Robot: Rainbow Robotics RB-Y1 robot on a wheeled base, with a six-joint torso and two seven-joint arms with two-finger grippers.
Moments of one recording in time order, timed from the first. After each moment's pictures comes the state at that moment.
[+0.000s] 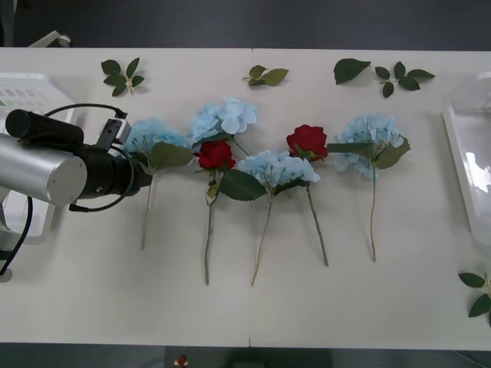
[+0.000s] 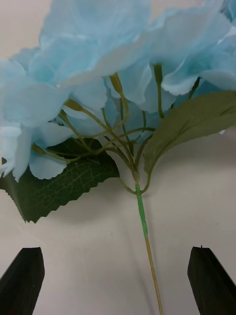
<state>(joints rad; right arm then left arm) -0.34 -1.38 0.30 -1.04 -1.55 0.89 1.89 -0.31 0.54 -0.16 -1.73 0.54 1.21 -1.50</state>
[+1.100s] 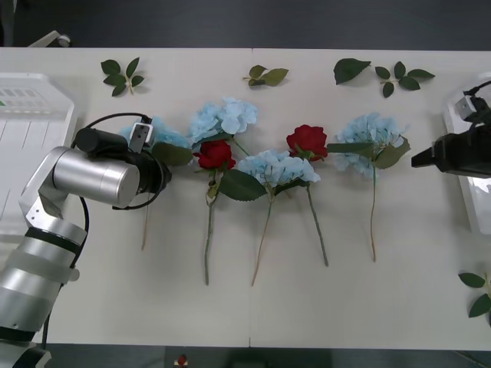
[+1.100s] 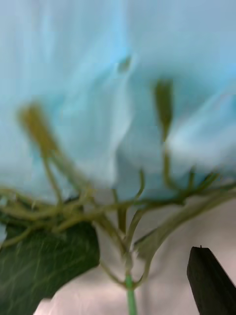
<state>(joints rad) -0.46 -1.07 0.30 -1.53 -1.18 1.17 1.25 -0.41 0.32 -0.16 -1.44 0.25 1.03 -1.50</state>
